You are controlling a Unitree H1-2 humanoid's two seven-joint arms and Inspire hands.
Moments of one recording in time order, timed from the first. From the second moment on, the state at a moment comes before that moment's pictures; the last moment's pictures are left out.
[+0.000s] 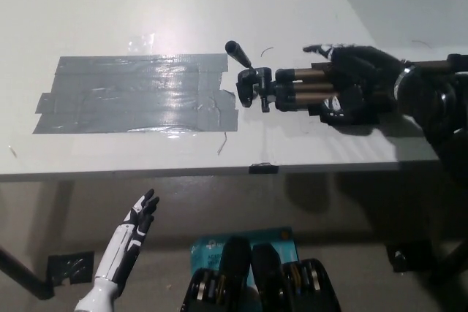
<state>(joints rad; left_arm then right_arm) -0.09 0.16 -0.06 0.28 0.13 -0.30 -0.06 -0.93 -0.41 0.40 0.41 -0.53 0.07 0.54</state>
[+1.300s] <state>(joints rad) 0.00 0.16 -0.07 0.29 0.14 -0.29 -0.06 0.00 0.02 -0.13 -0.65 -0.10 0.20 0.45</state>
